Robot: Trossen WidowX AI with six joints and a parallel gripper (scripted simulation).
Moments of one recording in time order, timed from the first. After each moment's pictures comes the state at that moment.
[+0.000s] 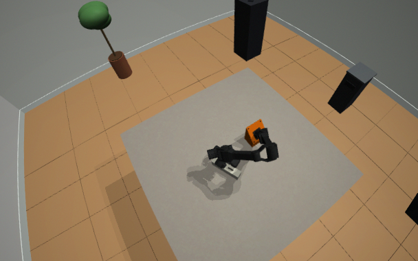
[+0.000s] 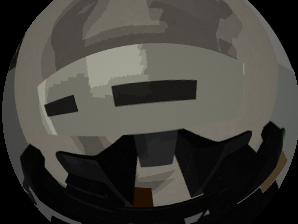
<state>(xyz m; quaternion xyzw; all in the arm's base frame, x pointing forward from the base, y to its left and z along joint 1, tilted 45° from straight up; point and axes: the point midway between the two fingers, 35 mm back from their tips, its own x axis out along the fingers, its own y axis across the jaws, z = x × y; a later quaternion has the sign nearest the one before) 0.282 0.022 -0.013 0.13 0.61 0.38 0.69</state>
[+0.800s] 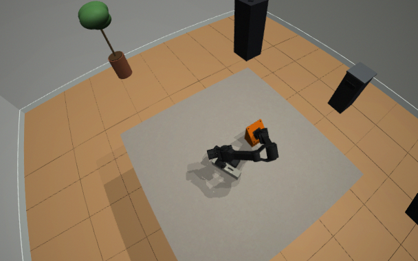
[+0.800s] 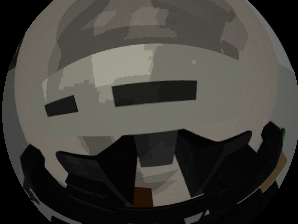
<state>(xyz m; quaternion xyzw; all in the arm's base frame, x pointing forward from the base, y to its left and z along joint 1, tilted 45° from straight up) 0.283 0.022 -0.012 0.13 0.61 0.38 0.68</state>
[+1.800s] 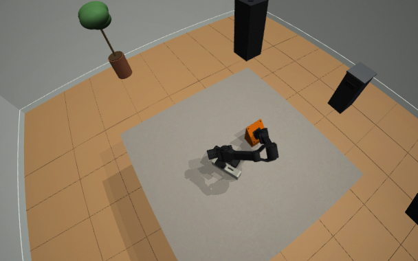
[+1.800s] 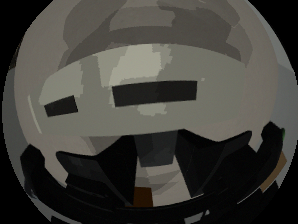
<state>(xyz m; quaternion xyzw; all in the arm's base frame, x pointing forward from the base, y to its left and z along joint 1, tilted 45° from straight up) 0.283 0.022 -0.012 0.13 0.61 0.38 0.68</state>
